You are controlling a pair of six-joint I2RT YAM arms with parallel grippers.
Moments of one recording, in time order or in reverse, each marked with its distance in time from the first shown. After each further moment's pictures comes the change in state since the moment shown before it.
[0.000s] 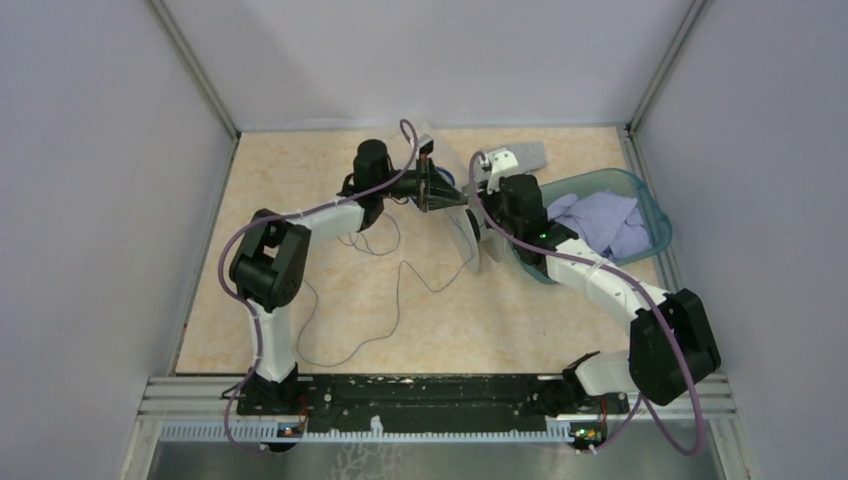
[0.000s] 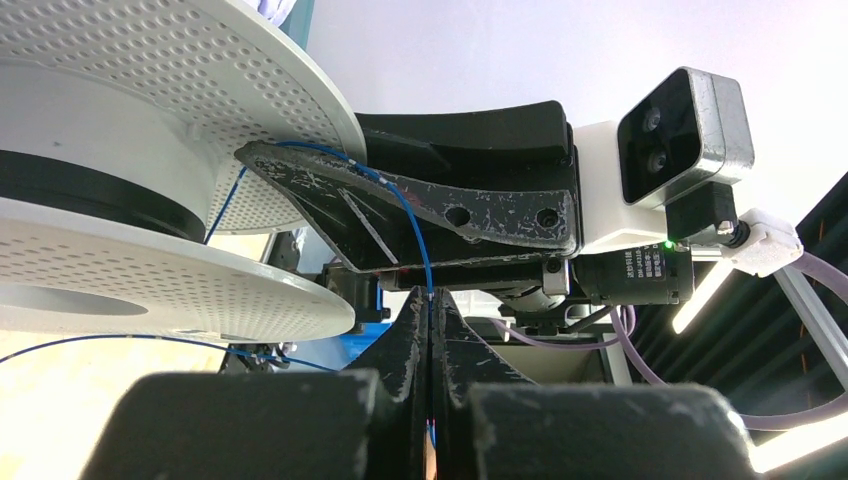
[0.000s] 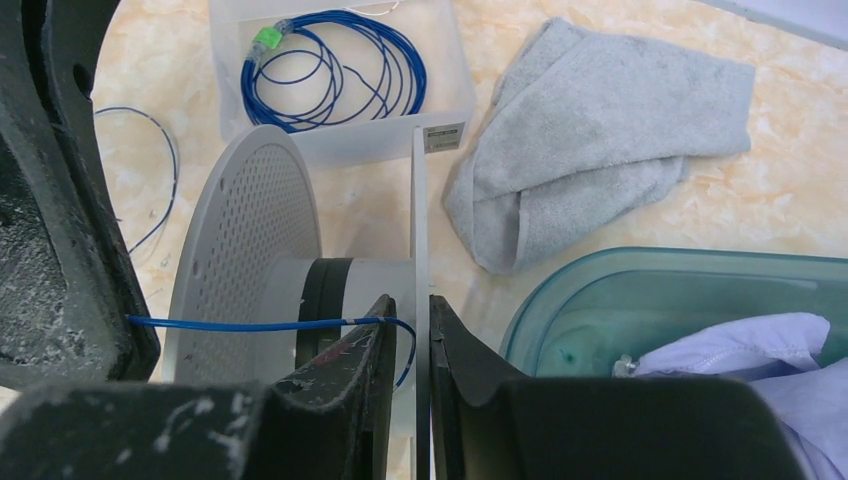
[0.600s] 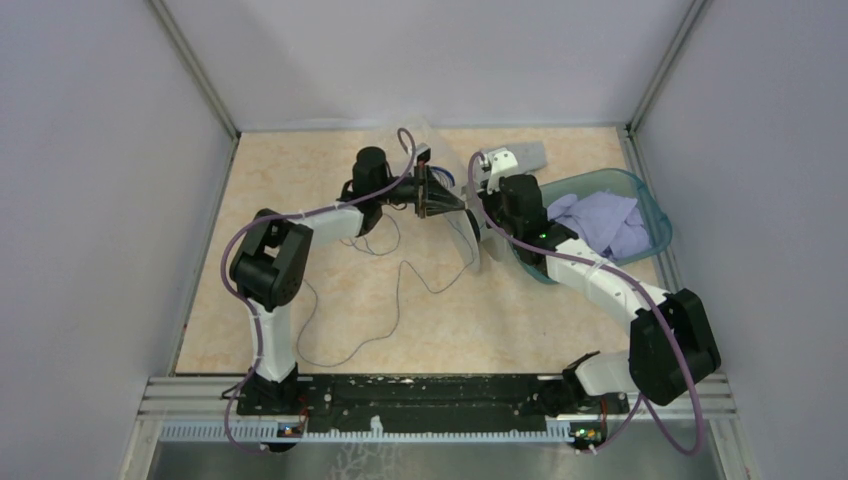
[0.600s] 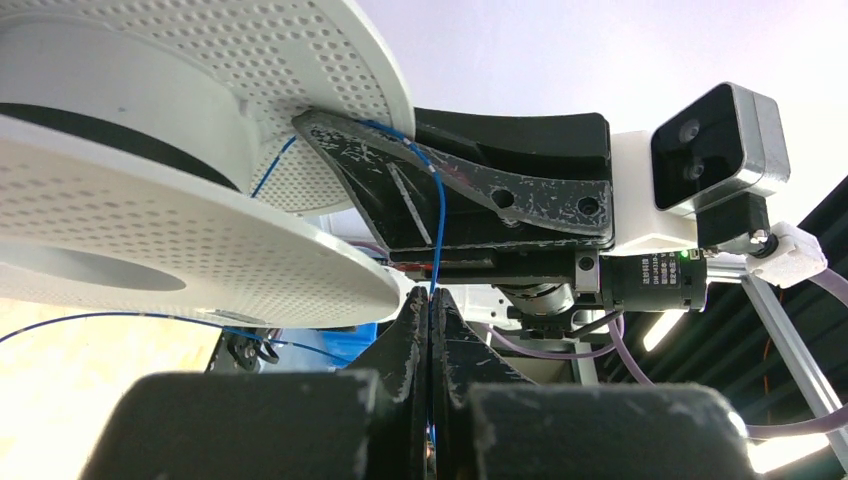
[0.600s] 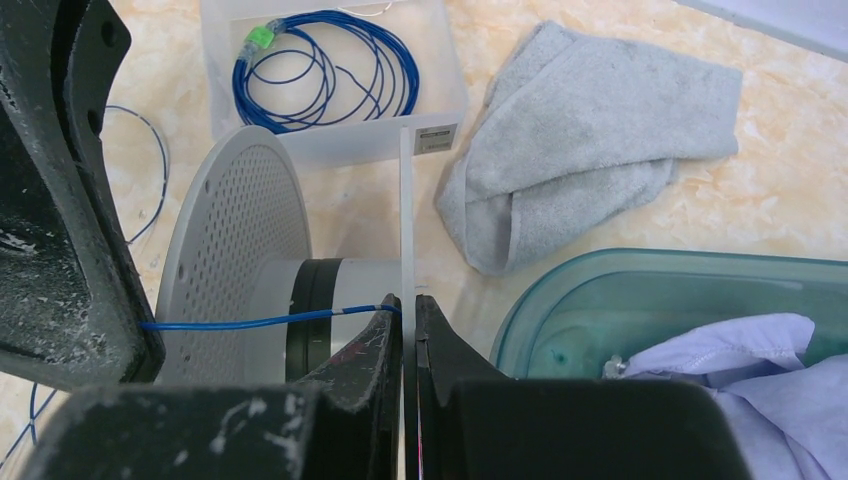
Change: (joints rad) left arm 0.011 0.007 -0.053 0.045 -0.009 -0.060; right arm 0.000 0.000 0.000 0.001 0.016 -0.019
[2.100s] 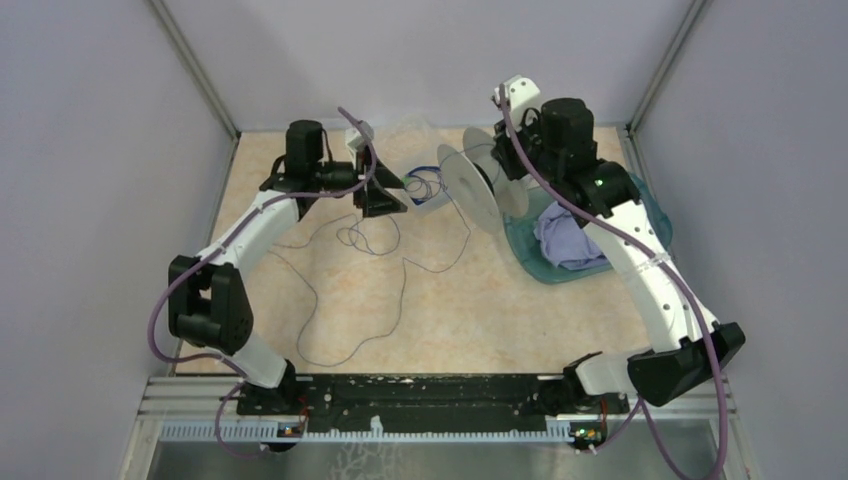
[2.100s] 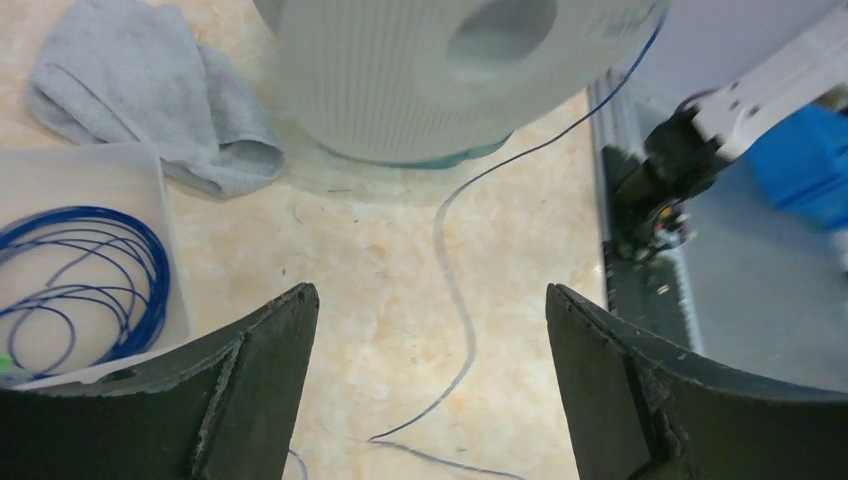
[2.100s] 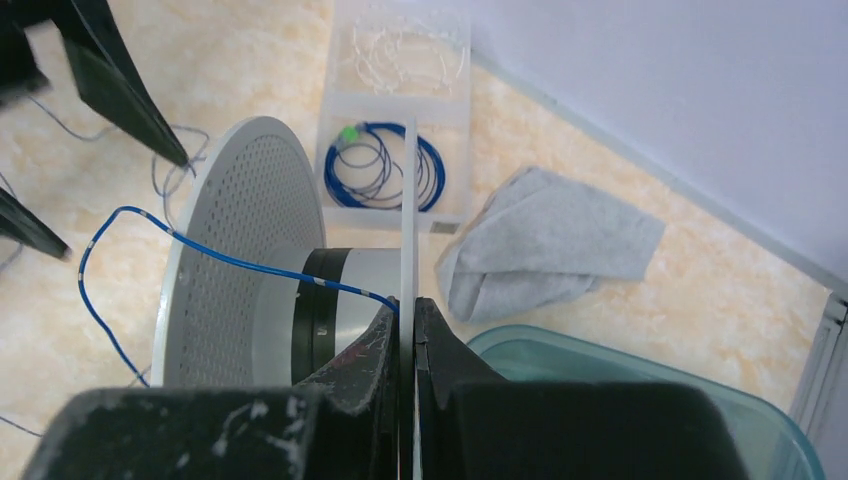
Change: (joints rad) left arm 0.241 -0.379 0.021 -0.691 0.146 1.455; right arm -0.079 -0.005 0.636 -0.623 -0.268 -0.171
